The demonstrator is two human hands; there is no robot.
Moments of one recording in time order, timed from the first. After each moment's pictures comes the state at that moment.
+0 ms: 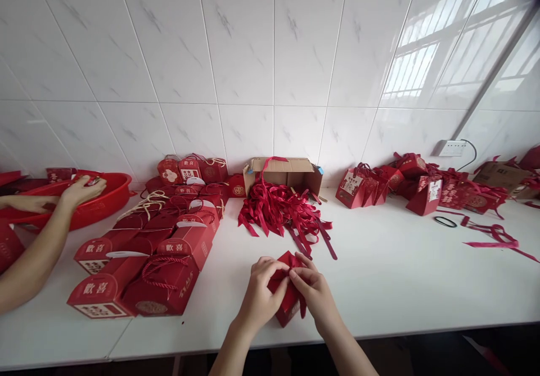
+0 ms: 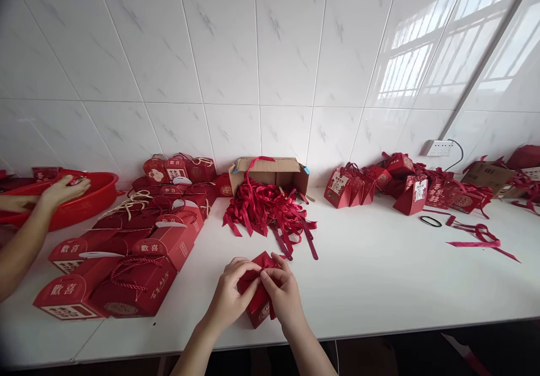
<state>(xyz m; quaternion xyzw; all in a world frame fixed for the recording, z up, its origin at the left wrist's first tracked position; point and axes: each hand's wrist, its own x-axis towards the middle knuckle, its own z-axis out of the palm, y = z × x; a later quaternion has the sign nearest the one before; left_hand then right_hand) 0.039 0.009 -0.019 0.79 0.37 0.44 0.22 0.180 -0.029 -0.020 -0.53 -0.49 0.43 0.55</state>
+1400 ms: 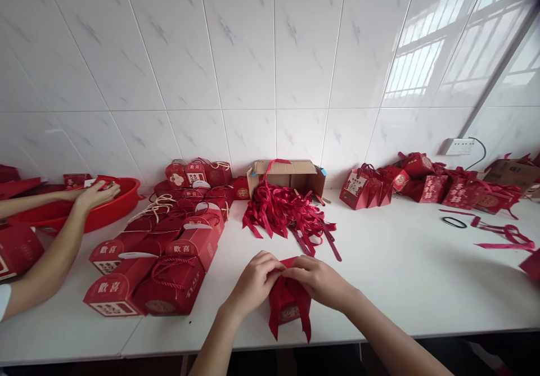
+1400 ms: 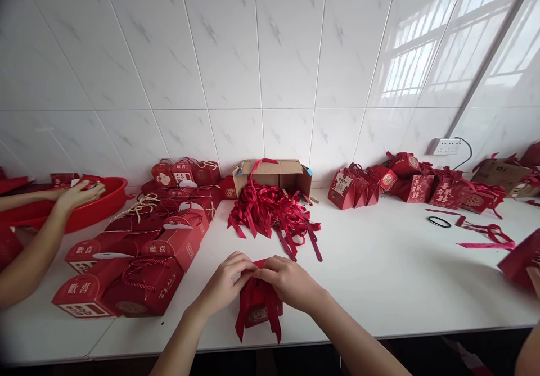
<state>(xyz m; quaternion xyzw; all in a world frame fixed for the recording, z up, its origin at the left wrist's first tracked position) 0.012 0.027 0.003 0.86 0.32 0.32 0.22 0.215 -0.004 -0.002 -0.37 -0.89 0.05 0.28</state>
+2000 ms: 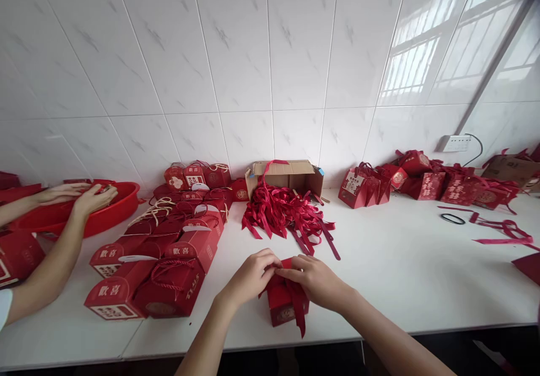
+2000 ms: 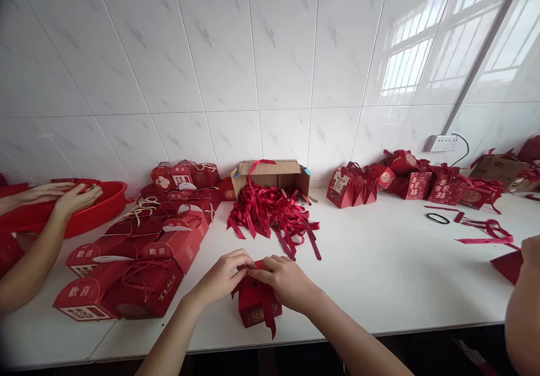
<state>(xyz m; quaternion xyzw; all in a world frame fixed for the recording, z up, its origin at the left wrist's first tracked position) 0.011 0.035 0.023 0.86 0.35 0.24 0.27 0.213 -0.002 -0.006 -0.39 -0.90 -0.03 0.21</state>
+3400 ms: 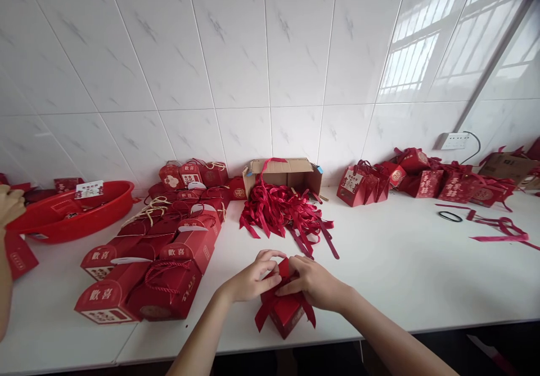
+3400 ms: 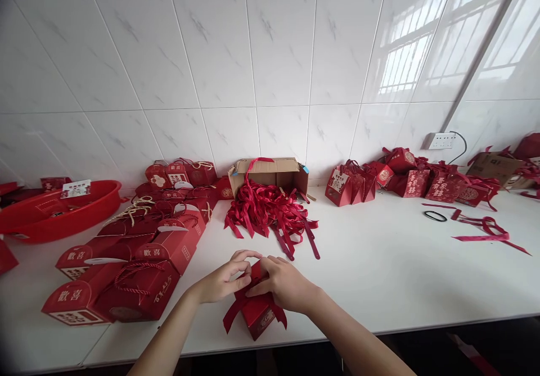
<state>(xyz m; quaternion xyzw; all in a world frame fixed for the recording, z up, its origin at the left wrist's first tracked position) 0.003 0.051 0.006 0.84 0.28 0.15 0.45 0.216 0.008 -0.023 -0.32 -0.91 0.02 0.26</state>
